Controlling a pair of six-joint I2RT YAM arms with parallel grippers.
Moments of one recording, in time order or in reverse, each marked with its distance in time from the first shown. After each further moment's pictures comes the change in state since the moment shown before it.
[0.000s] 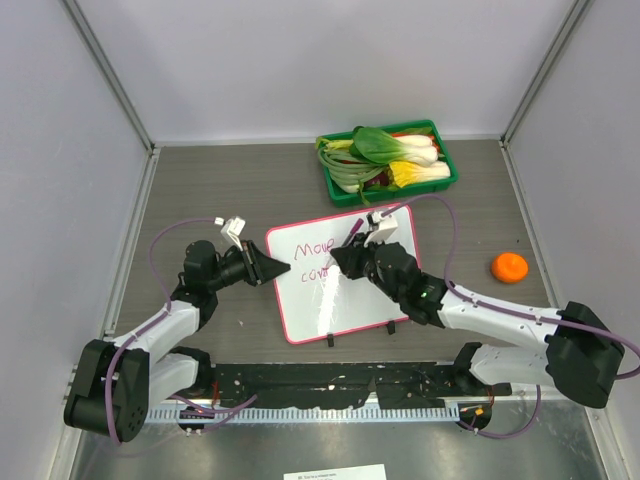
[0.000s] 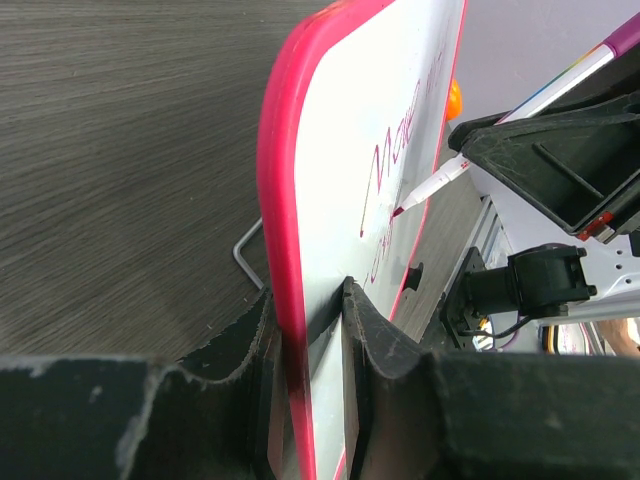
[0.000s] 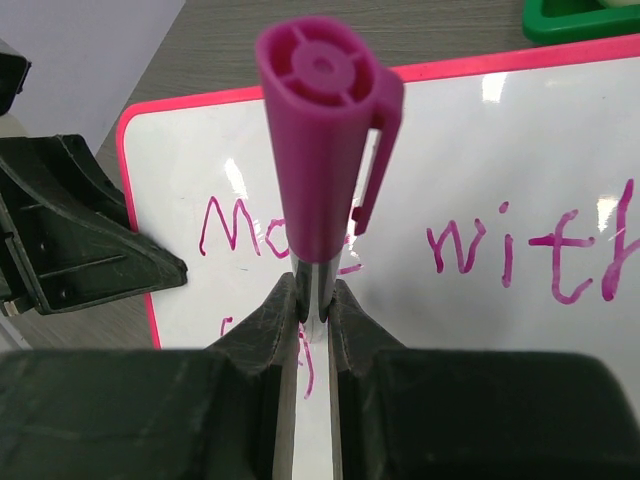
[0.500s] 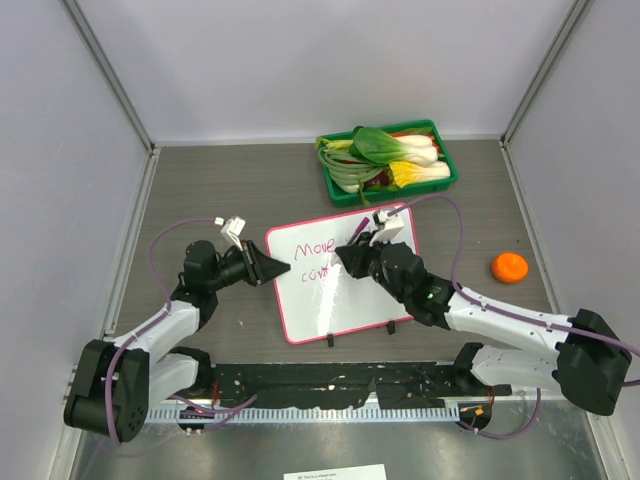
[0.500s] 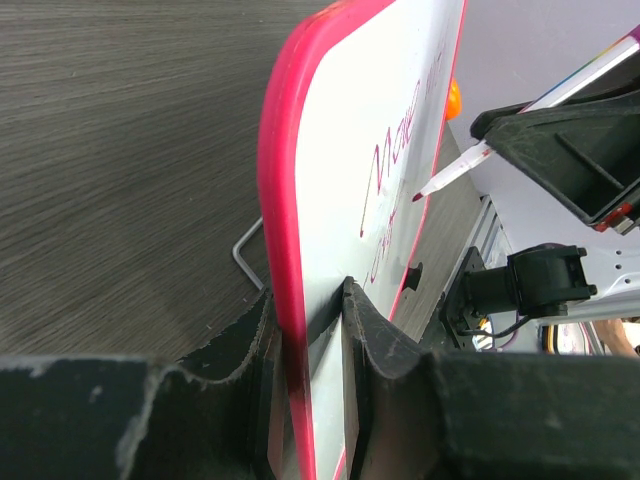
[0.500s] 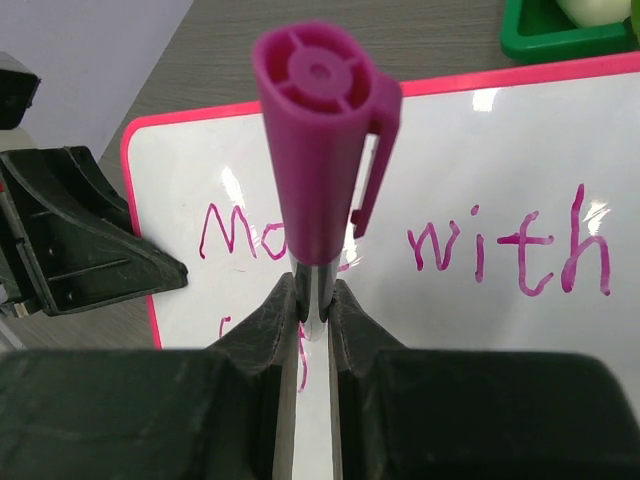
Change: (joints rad) left arm 0.000 0.000 0.000 0.001 0.001 0.000; right arm 0.000 -0.054 -0.005 -0.047 0.021 -0.008
